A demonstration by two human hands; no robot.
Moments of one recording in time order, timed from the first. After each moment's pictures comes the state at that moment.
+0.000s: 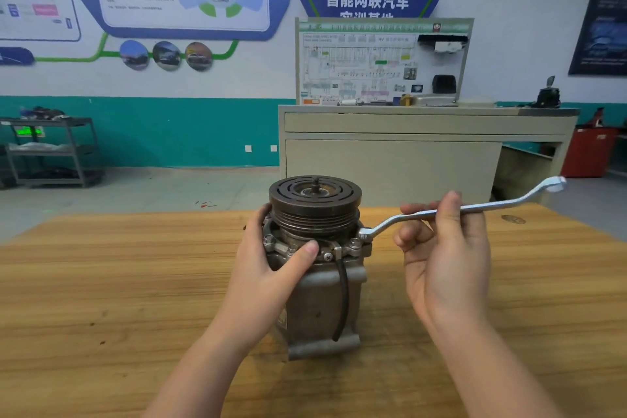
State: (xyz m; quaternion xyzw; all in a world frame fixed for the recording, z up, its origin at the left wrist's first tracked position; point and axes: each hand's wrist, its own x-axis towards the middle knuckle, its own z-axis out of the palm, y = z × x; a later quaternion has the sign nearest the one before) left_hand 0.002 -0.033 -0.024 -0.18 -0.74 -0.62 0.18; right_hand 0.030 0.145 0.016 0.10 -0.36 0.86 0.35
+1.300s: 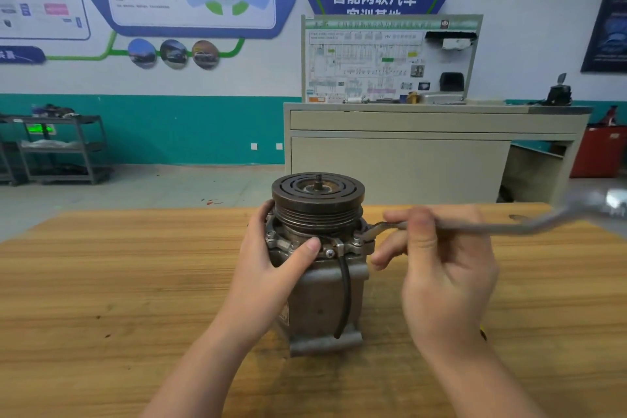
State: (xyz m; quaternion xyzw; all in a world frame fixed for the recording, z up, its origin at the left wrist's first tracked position) left_hand 0.003 -0.031 -0.025 -0.18 -0.73 -0.63 0.19; right_hand 0.042 0.134 0.001 0.28 -0.56 0.57 0.53
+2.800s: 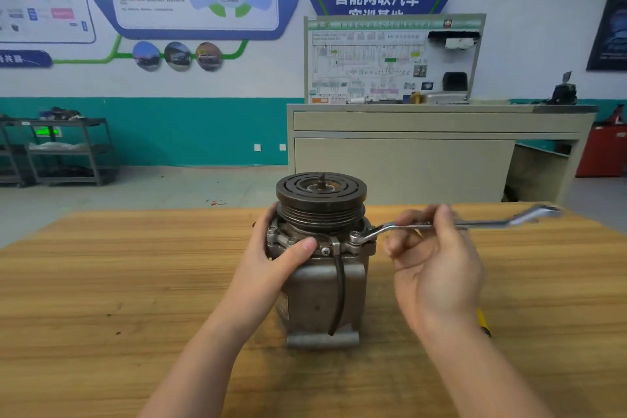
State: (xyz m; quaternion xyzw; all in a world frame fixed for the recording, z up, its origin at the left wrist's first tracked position) left_hand -0.006 -0.042 -0.027 -0.18 -0.71 -0.67 0.13; right_hand 0.035 0.132 0.003 0.10 -0.36 0.89 0.28
